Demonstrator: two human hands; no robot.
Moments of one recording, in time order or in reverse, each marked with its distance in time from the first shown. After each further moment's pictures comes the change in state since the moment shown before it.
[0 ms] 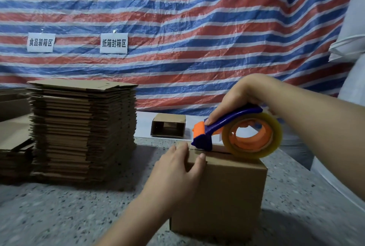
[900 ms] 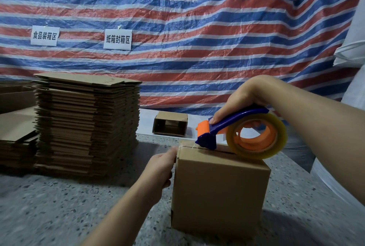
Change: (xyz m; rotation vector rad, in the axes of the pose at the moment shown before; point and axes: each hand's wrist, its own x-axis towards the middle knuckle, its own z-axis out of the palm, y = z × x) left_hand 0.030 -0.055 0.024 -0.867 -0.128 -0.640; right_hand 0.001 -0.002 0.000 -0.014 -0.021 0.014
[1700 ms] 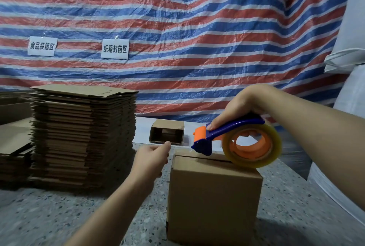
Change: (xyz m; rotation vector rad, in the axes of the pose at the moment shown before) left_hand 0.000 0.033 -0.007 0.108 0.195 0.296; right_hand -0.016 0.008 0.000 0.040 0.017 0.011
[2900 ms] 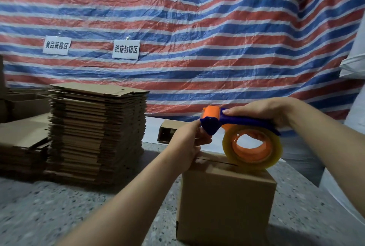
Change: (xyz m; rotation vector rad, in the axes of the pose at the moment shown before) left_hand 0.001 0.059 0.036 -0.353 -0.321 -0.186; right_hand 0.025 0.036 0.014 0.520 0.207 -0.290
